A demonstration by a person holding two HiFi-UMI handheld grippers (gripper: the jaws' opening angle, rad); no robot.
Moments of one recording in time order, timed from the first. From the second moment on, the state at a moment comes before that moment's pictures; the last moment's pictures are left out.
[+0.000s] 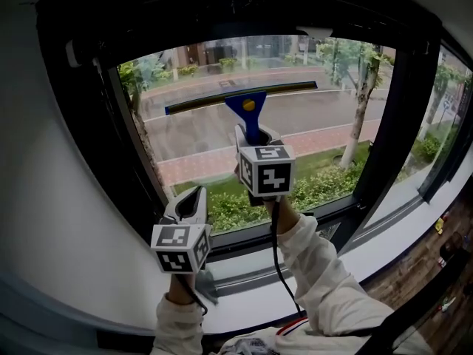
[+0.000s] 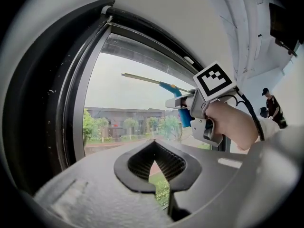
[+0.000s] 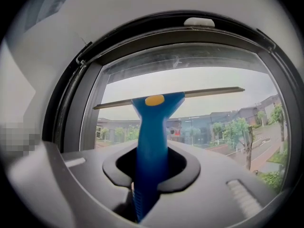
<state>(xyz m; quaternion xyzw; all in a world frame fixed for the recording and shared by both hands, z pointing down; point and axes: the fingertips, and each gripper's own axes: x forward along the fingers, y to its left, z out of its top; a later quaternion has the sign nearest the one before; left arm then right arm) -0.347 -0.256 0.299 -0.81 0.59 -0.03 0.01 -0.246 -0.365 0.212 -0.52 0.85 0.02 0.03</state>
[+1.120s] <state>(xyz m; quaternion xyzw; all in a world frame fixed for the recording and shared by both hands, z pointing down) -0.335 -0.270 0.378 -0.81 0.58 -0.08 -0.05 -0.240 -0.359 0.386 -0.50 0.86 -0.08 -0.06</state>
